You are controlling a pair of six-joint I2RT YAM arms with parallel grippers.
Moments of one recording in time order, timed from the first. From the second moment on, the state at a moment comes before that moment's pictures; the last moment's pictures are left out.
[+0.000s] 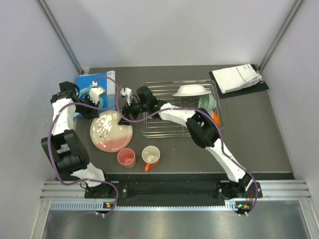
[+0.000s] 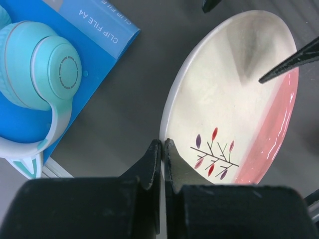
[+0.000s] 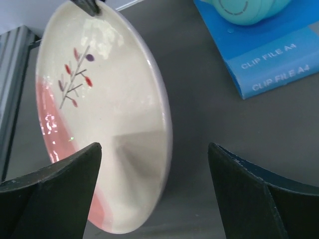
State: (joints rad) left arm 0.34 1.57 1.33 -0.96 0.54 0.98; right arm 0.85 2.50 2.02 0.08 -0.68 0.06
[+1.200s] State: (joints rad) left arm 0.32 1.54 1.33 -0.88 0.56 0.80; right arm 0.81 2.55 1.99 0.38 -0.96 0.49
